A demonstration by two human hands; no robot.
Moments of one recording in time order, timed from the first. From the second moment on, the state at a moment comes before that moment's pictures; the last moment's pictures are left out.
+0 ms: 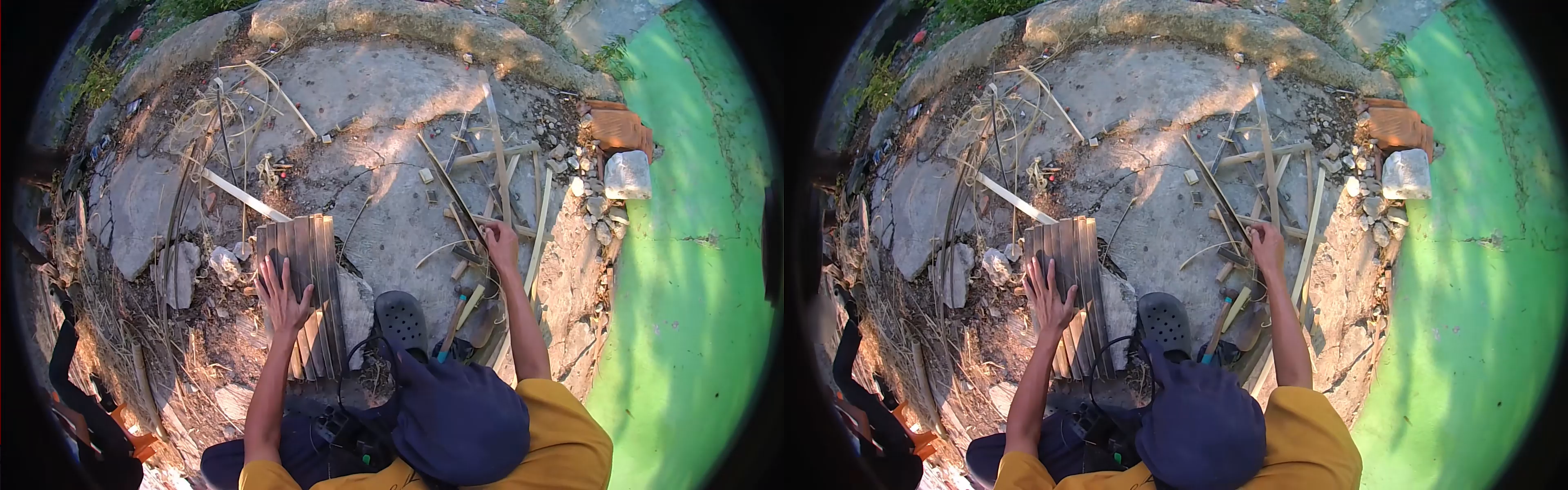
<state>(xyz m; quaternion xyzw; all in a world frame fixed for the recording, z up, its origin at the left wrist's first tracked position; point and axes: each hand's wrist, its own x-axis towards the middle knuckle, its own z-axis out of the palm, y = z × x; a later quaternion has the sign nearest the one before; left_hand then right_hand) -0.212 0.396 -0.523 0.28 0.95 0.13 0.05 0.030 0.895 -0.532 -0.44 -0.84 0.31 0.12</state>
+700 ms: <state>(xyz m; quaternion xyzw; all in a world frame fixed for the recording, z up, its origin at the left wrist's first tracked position) -0.213 0.398 -0.513 0.27 0.95 0.14 0.05 0.080 0.932 -0.559 -0.48 -0.86 0.15 0.10</state>
